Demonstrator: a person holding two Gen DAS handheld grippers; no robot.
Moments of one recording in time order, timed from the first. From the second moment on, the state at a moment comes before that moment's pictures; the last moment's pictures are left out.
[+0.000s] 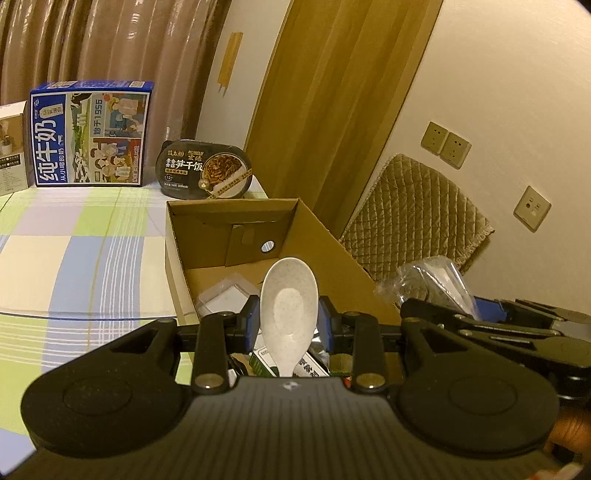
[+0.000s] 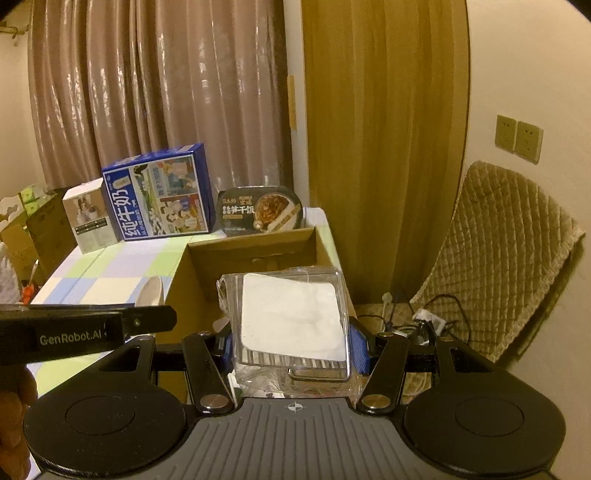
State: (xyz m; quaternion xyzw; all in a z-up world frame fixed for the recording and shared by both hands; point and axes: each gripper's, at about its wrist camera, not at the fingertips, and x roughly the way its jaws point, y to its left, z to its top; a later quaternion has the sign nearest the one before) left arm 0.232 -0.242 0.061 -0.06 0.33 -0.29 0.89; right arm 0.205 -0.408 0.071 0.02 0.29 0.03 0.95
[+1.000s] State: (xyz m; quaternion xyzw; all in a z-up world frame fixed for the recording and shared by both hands) left arm 0.283 -0.236 0.045 -0.09 0.35 -0.27 0.89; right arm 0.251 -0.415 0.051 0.02 0.30 0.03 0.95
